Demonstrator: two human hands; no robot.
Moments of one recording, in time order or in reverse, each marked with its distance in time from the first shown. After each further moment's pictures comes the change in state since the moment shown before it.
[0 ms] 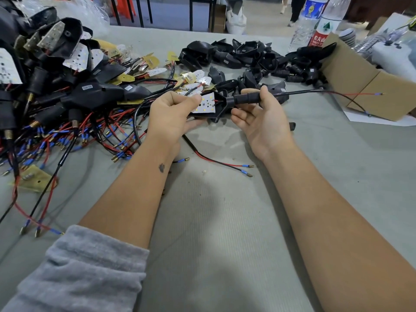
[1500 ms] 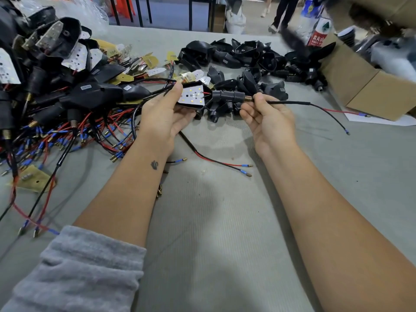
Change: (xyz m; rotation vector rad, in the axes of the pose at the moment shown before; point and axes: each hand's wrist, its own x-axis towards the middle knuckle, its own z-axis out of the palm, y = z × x) left_hand 0.004 0.008 -0.008 -0.162 0.040 -0.097; right_hand -0.001 -0.002 -0.004 0.117 0.174 -0.123
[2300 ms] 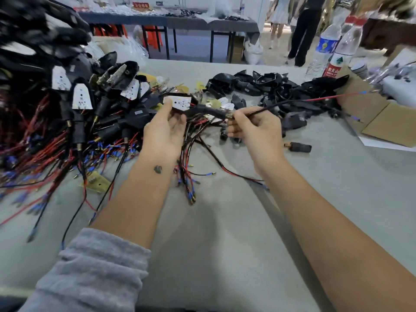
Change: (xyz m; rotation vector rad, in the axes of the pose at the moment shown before) left_hand -0.019 0.051 -0.026 -0.426 0.194 0.001; right_hand -0.038 0.009 0.047 -0.495 -0.275 -0.262
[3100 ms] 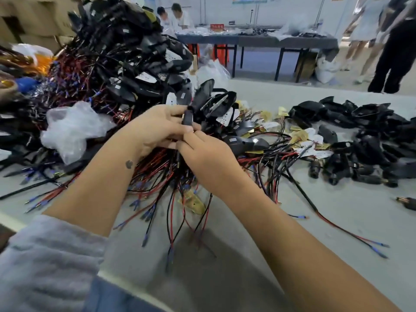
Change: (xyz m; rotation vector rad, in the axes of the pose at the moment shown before) left_hand 0.011 0.206 -0.070 1.245 -0.297 0.131; right_hand -0.046 -0.020 0.212 -1.025 -0.553 -1.223
